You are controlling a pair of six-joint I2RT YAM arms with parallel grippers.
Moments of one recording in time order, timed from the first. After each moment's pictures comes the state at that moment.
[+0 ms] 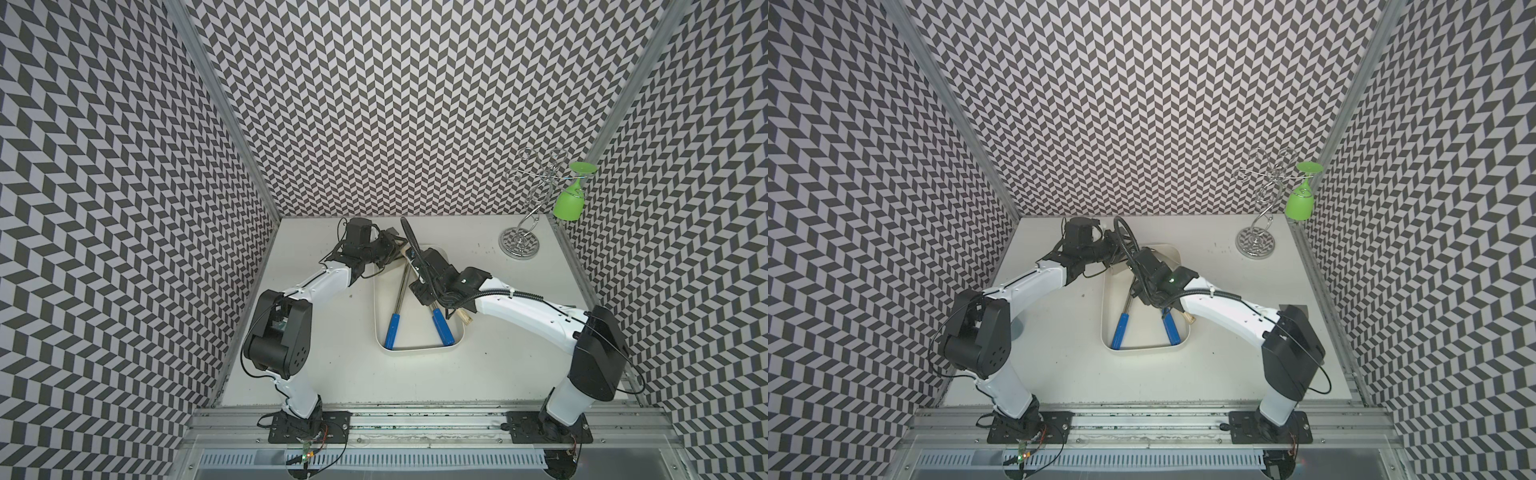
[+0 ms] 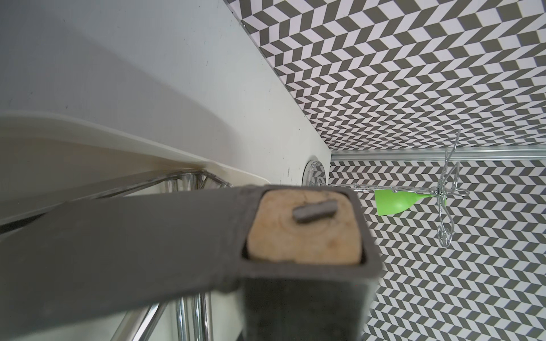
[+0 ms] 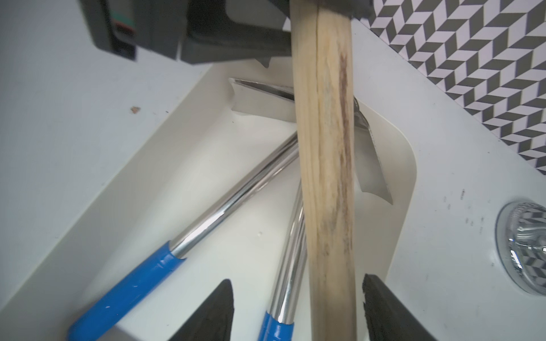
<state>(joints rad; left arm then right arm) -0.35 1.75 1.23 0.07 0.51 -1.15 0.86 1.70 1.39 -0.59 0.38 0.04</state>
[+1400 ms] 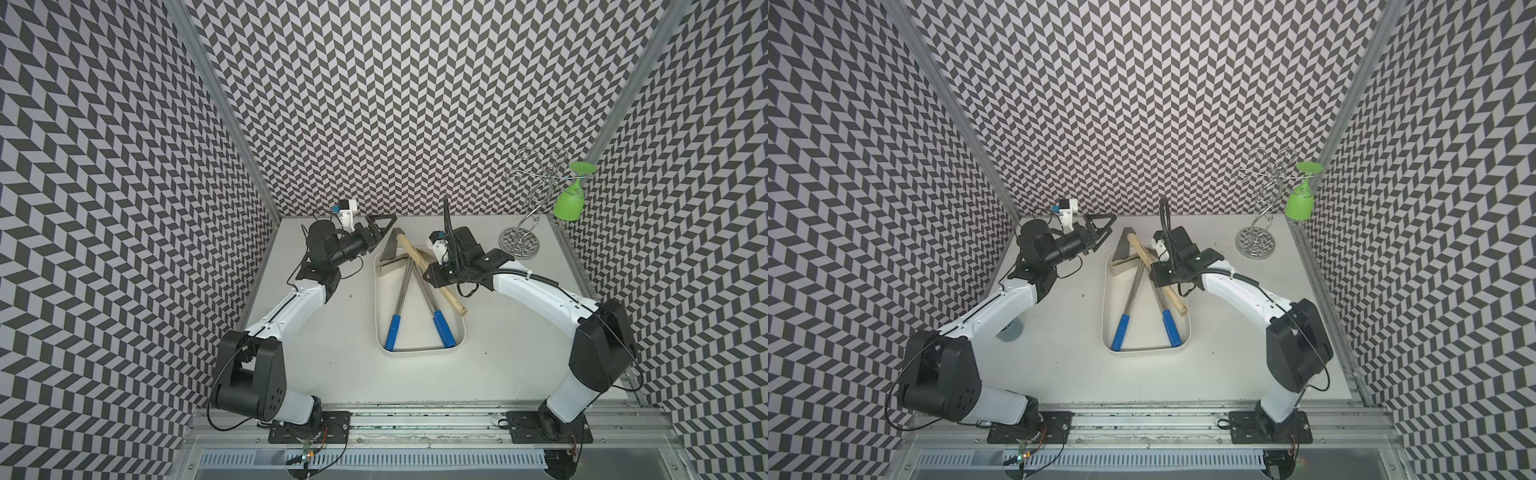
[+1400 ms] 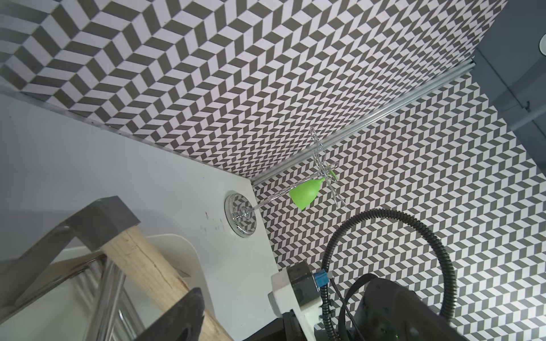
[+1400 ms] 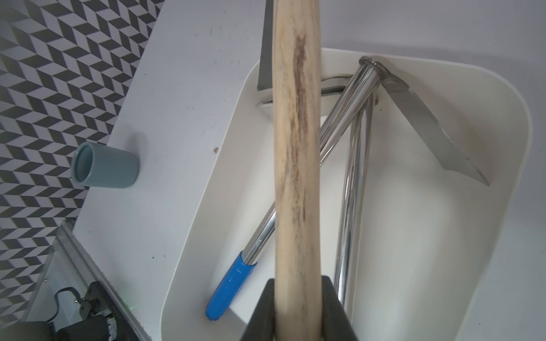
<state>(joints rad) -0.22 1.45 1.00 0.46 0.69 -1.06 0.61 1.70 1.38 -0.55 -0.26 0.32</state>
